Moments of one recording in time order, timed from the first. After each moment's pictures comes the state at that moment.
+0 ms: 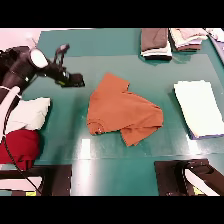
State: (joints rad) left arm -0.22 -1.50 1.39 1.17 -1.09 -1.55; right arm 0.07 -0.88 1.61 -1.13 1.04 1.45
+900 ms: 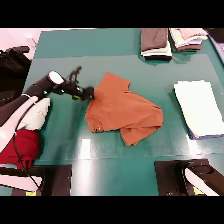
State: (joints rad) left arm -0.25 -1.56 1.27 0.88 -0.92 -1.44; right arm 0.02 -0.87 1.52 -1.13 1.16 1.46
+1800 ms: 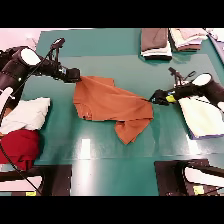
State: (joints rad) left arm -0.19 -1.44 1.43 1.08 -1.05 -1.43; right arm -0.03 -1.33 0.98 -0.90 1.11 1.32
